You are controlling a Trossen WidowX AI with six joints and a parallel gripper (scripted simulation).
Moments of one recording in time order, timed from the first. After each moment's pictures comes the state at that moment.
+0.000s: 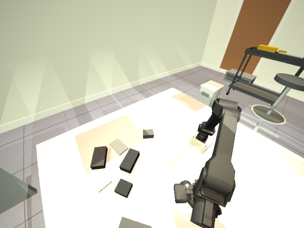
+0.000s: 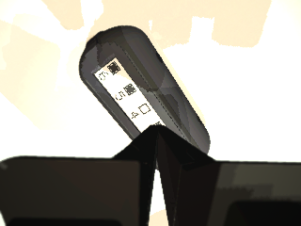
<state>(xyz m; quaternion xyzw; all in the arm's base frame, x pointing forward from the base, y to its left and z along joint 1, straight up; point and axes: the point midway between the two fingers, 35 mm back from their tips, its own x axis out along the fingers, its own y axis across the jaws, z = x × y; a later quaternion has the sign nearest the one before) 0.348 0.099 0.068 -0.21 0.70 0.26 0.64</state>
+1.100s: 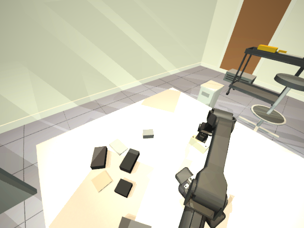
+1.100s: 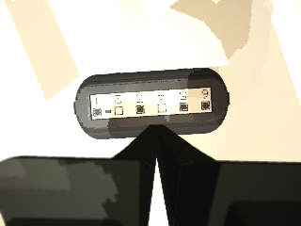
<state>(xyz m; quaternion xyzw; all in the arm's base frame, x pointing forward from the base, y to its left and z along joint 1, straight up) 0.355 0.095 0.082 -0.58 0.11 0.80 0.14</state>
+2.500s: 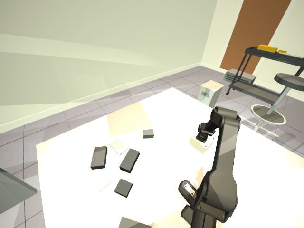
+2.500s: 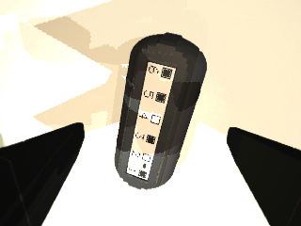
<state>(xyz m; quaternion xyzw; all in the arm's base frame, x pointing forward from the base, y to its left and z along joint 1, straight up) 0.352 0.114 0.070 -0.40 0.56 0.54 0.47</state>
